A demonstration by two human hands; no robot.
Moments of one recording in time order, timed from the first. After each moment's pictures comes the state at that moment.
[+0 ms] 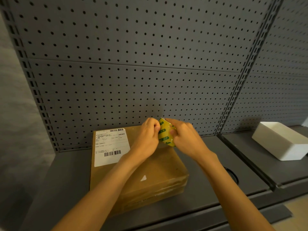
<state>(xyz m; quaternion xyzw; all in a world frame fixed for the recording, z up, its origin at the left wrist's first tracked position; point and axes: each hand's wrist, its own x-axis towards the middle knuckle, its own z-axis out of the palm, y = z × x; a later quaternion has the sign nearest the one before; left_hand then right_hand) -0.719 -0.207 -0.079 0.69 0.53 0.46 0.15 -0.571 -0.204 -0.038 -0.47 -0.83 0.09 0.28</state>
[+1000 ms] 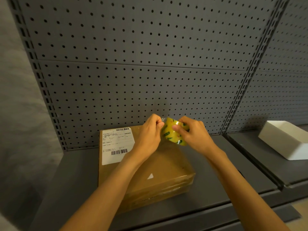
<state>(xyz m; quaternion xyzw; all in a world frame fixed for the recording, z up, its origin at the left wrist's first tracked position) -0.726 -0.215 -0.071 0.68 0.52 0.51 0.11 -0.562 -0.192 -0.042 -0.47 -0.80 0.13 0.34</state>
